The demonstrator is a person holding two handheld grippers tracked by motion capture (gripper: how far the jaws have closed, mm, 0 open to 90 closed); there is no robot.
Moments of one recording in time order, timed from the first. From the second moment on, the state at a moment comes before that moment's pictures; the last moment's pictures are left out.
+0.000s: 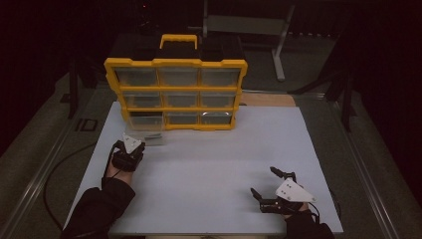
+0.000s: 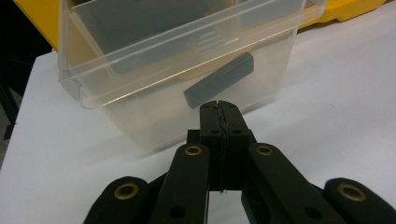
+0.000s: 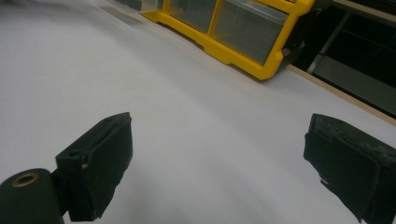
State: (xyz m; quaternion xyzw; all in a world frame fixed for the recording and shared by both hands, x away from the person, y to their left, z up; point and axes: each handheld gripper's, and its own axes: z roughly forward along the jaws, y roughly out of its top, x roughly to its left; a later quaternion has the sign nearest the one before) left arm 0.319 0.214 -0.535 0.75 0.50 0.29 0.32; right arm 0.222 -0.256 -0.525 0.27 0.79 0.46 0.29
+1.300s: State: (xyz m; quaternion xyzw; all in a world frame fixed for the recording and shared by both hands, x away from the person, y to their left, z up) left arm 0.336 0.214 -0.533 0.75 0.50 0.29 0.31; right arm 0.223 -0.257 -0.526 0.27 0.79 0.46 0.30
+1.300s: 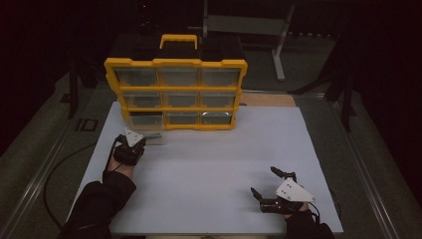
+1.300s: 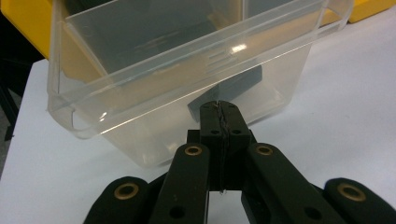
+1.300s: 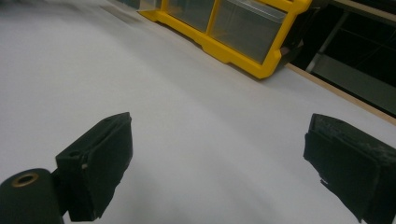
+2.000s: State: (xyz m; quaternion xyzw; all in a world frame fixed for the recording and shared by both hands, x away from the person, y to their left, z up) left arm 0.346 0.215 -0.531 0.75 0.50 0.29 0.31; right arm 0.223 -0.257 -0.526 0.27 0.79 0.46 0.30
